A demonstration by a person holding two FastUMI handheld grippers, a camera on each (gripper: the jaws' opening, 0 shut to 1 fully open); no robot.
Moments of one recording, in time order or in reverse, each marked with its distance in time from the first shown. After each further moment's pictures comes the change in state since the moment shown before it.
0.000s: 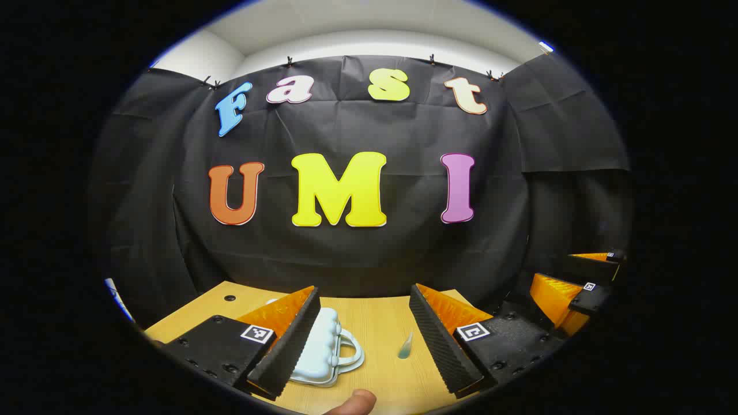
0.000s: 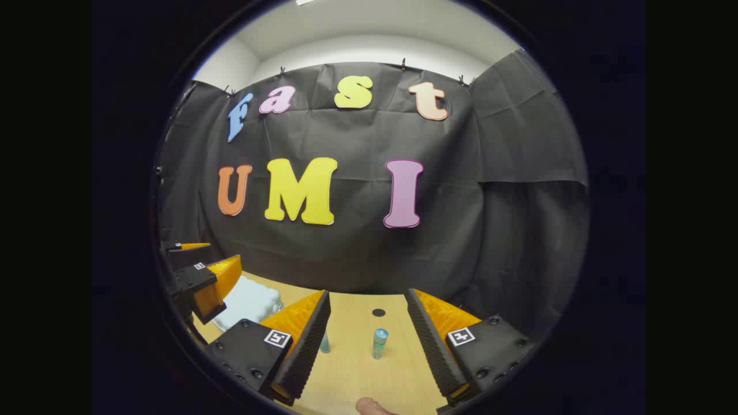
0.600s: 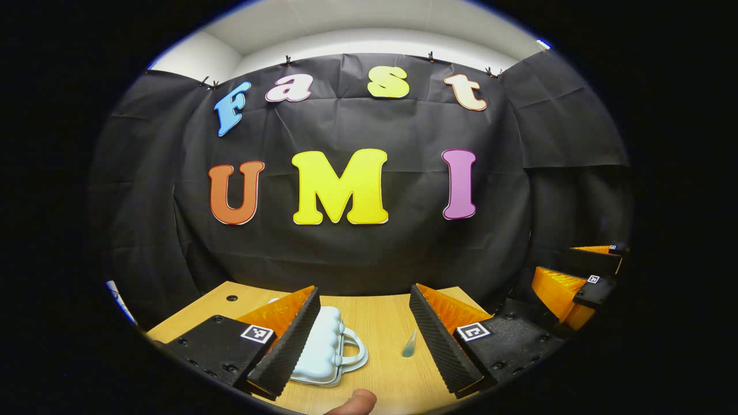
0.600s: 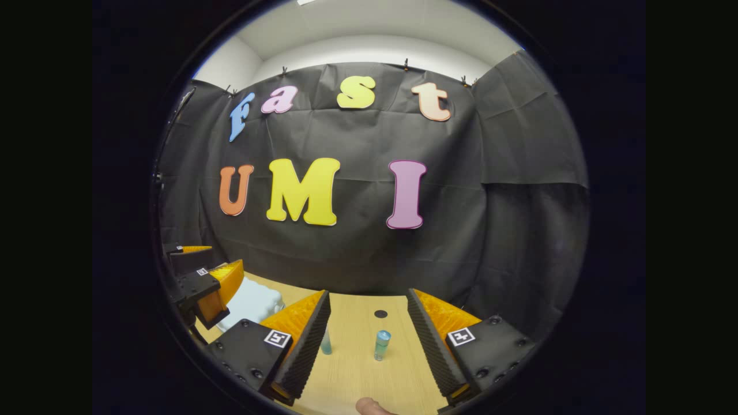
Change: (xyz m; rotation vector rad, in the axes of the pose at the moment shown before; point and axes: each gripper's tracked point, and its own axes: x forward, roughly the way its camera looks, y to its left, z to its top) left arm 0.002 0.003 -0.003 0.007 0.006 0.006; right arm 0.004 0.005 0.002 -0.007 -0.004 0.008
